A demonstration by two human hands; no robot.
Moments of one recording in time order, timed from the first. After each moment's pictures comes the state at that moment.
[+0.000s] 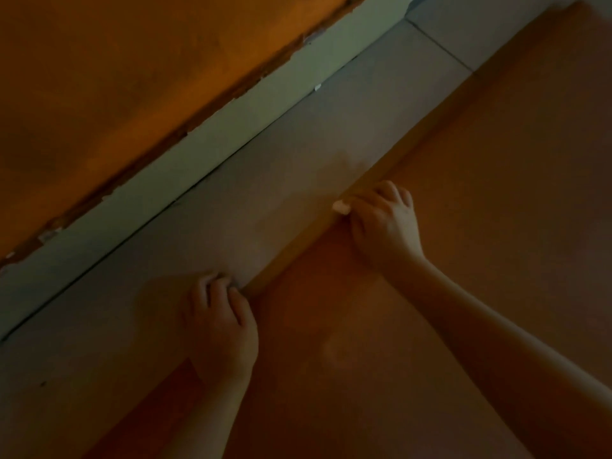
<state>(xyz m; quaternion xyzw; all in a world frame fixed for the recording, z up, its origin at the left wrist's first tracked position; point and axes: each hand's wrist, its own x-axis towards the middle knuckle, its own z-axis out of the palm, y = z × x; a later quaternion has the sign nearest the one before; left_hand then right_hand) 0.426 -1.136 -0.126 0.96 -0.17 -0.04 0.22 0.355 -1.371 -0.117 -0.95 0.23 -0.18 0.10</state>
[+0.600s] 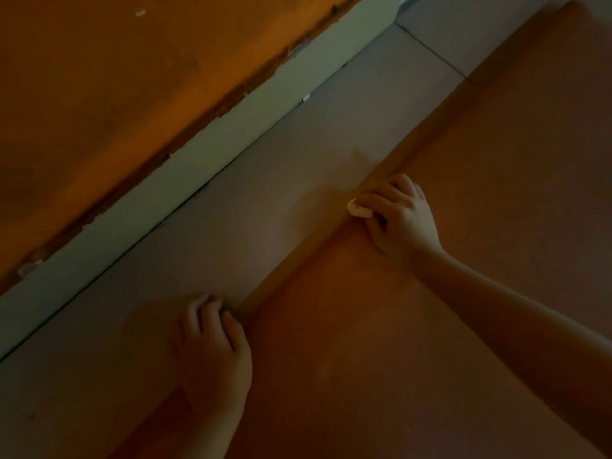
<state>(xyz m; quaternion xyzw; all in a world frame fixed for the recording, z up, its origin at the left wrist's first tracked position) 0.424 -1.135 -0.130 0.97 -0.16 -0.05 0.19 0.342 -1.426 -0.130 -0.95 0.19 -0.21 0.16</state>
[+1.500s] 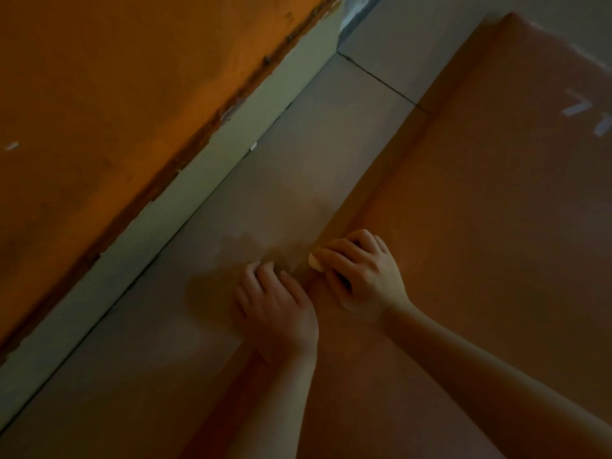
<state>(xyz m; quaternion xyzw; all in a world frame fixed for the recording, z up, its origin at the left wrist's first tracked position) 0.424 -1.316 -0.132 0.96 -0.20 -0.04 0.19 0.344 -1.425 -0.130 -0.94 0.22 -0.21 0.16</state>
